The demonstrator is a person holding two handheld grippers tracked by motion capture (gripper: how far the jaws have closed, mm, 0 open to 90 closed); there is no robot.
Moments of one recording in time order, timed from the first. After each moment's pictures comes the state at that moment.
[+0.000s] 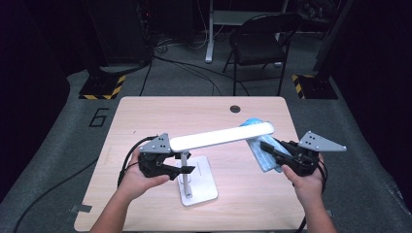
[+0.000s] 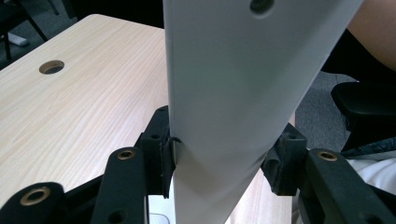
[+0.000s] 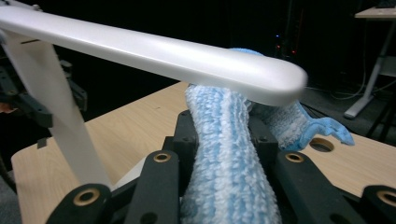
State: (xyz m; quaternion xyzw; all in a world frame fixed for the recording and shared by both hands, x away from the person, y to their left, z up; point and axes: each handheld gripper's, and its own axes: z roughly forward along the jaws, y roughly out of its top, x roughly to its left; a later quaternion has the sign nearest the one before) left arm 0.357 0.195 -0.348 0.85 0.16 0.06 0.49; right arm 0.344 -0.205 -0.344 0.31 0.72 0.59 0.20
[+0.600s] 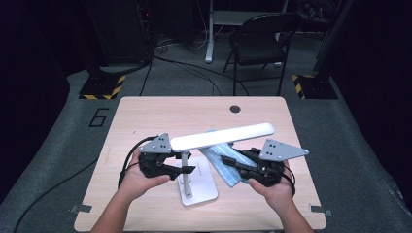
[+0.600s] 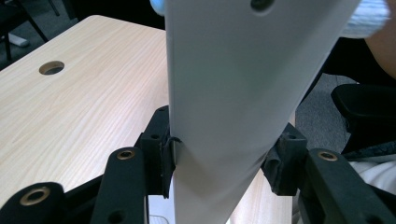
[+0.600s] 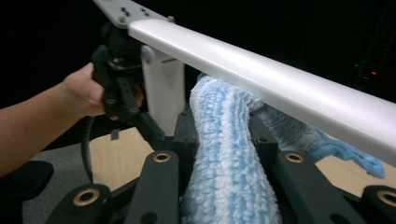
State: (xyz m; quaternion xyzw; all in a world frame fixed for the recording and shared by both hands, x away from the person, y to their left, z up) left arm 0.357 0.195 -0.349 0.85 0.16 0.06 0.49; right arm 0.318 -0.116 -0.324 0.19 0.75 0.61 0.14
